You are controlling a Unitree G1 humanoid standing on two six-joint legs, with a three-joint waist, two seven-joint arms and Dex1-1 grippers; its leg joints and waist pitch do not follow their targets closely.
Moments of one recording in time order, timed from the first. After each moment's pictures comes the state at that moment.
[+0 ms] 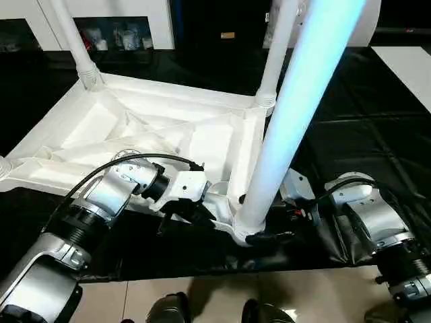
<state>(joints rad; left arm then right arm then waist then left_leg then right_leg) -0.67 0.50 -0.45 0.44 -0.03 -0.03 -1.51 -0.47 -0.50 0.29 0.33 0.20 0.01 1.46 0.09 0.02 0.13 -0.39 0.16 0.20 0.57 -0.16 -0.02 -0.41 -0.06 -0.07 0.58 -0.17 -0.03</state>
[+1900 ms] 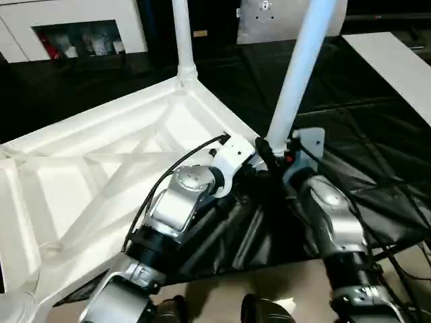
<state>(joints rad) -0.59 0.06 -0.29 0.30 0.11 0.47 -0.66 -0.39 -0.12 -0.06 0.32 0.18 0.13 0.45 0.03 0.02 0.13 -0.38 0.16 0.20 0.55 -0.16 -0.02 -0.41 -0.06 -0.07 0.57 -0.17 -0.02</state>
